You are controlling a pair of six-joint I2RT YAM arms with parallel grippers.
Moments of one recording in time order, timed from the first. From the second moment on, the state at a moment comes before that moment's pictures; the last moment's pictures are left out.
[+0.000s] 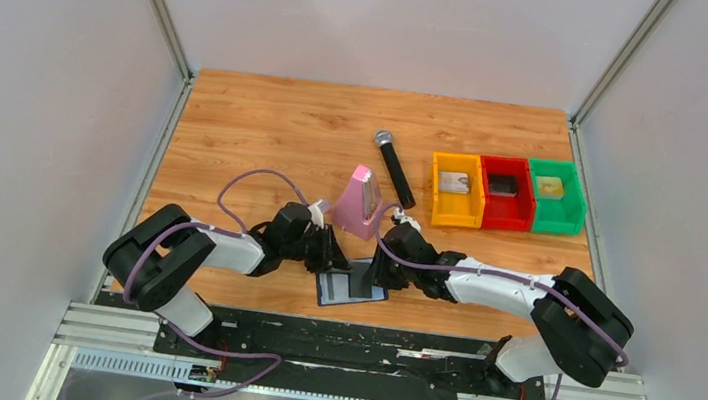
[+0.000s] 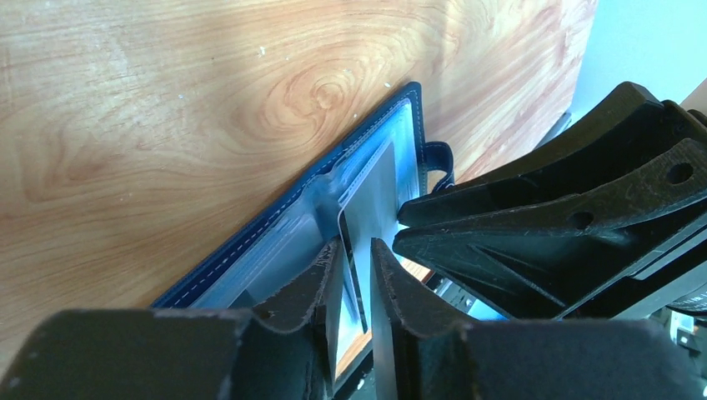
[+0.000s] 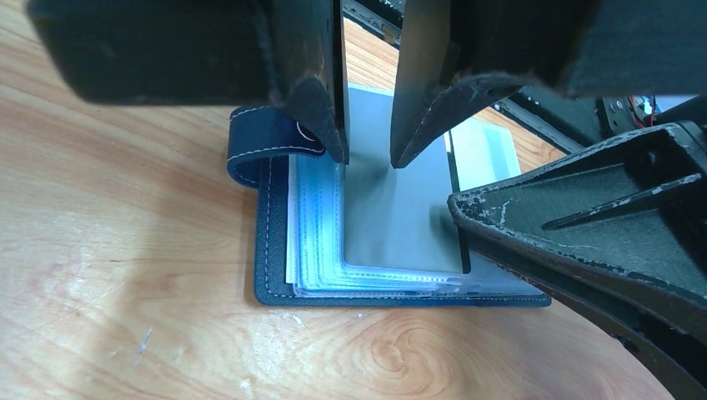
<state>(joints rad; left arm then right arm) -0.68 1.53 0.43 0.44 0.45 -0.96 0.91 1.44 0.62 -0.07 -0.03 0.88</state>
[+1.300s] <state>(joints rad) -0.66 1.48 0.42 0.38 0.47 -0.96 0.91 1.44 0.62 -0.07 -0.01 0.90</state>
